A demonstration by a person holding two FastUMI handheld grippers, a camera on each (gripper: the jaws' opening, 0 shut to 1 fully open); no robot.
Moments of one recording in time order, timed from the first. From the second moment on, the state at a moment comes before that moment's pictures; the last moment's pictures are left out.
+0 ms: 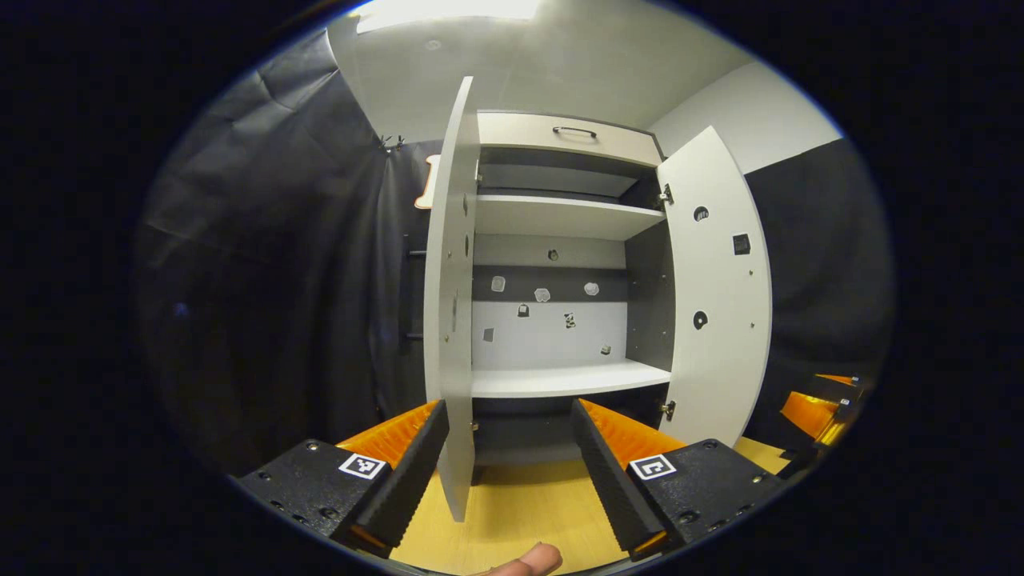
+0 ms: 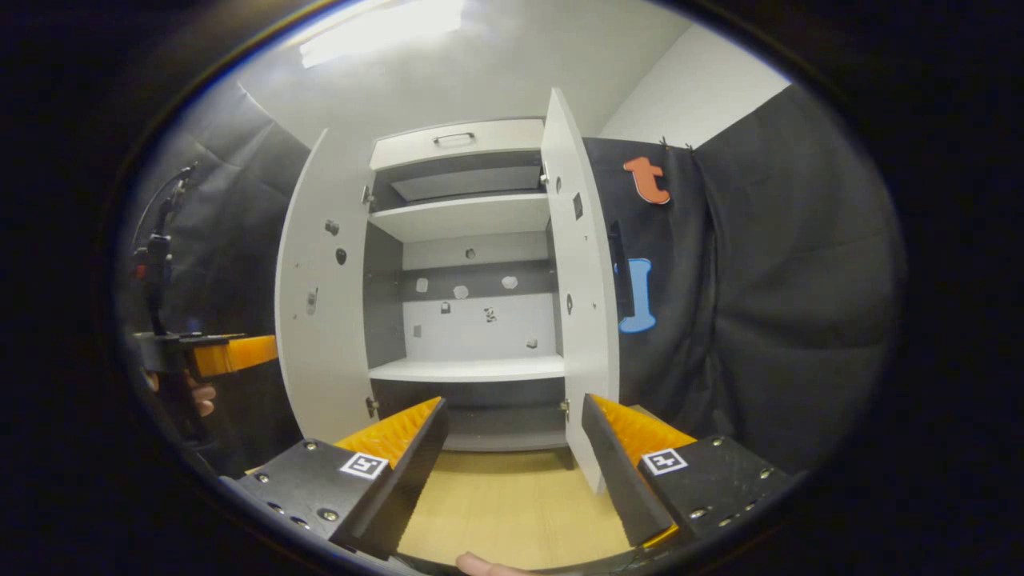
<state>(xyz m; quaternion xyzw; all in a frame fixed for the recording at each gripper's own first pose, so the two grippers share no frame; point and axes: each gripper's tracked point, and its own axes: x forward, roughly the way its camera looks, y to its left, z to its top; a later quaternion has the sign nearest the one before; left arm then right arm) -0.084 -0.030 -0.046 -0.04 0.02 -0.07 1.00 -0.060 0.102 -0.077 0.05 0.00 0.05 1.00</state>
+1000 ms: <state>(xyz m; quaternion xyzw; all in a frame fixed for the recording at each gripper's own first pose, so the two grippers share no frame) -0.107 -0.041 -0.043 -0.05 -0.02 -0.09 1.00 -0.077 0.135 -0.075 0.06 -0.01 0.11 0.99</state>
